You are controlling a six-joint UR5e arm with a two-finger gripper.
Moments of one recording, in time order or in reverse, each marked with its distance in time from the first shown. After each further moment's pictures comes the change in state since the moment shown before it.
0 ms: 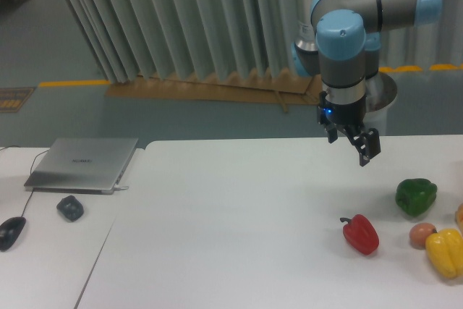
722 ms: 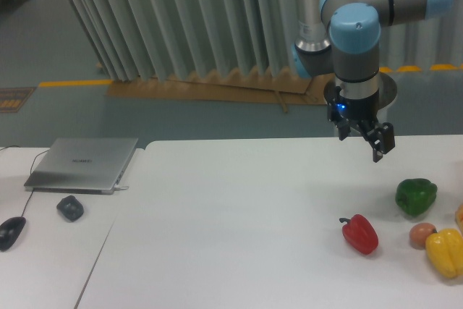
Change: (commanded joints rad) arm 0.051 0.021 0.003 0.002 -0.011 -0.002
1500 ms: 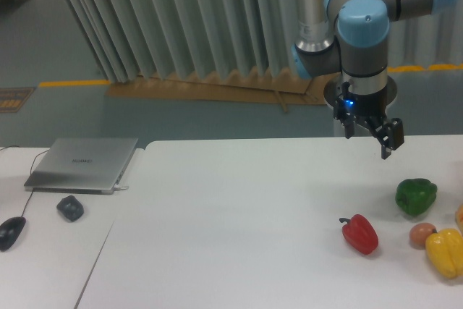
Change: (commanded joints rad) arm 0.017 0.002 0.003 -0.002 0.005 -0.029
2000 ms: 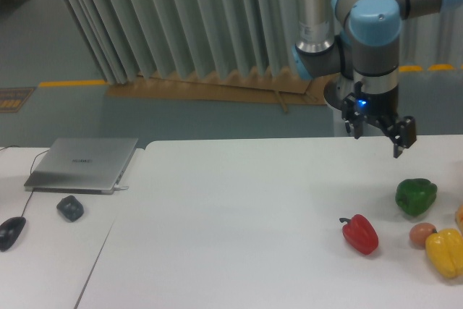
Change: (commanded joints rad) arm 0.054 0.002 -0.003 -0.002 0.003 -0.014
